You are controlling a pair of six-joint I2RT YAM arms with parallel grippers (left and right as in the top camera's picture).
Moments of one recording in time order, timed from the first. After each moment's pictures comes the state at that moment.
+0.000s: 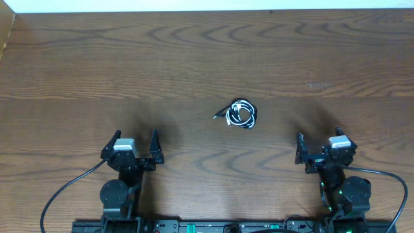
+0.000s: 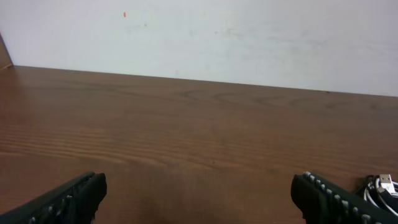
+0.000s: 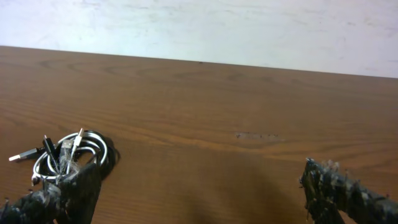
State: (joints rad) left arm -0.02 0.01 0.01 -0.10 0.02 -0.10; right arm 0.09 0.07 0.01 -0.07 -0.05 -0.01
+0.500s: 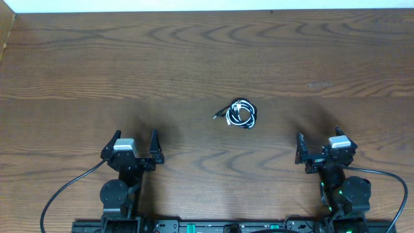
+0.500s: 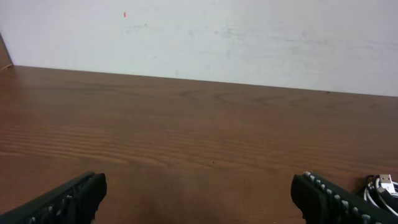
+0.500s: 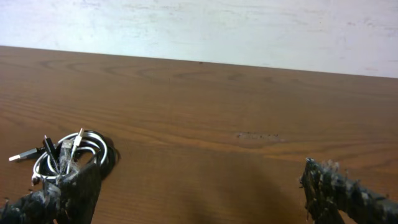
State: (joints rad) left arm -0.02 0.01 0.01 -0.10 0.02 -0.10; right arm 0.09 0.07 0.01 -0.07 -0.05 -0.01
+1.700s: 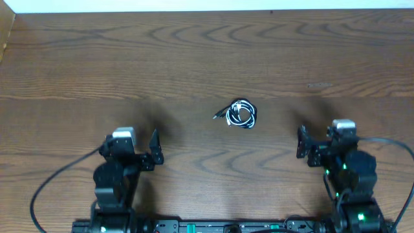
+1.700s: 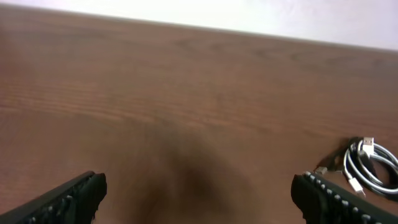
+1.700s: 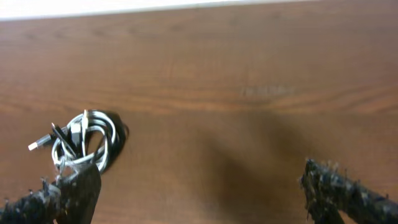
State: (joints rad) left arm -0.02 0.35 0.32 -0.36 0.05 -0.12; right arm 0.09 0.50 0.32 -0.26 -0.04 0.12
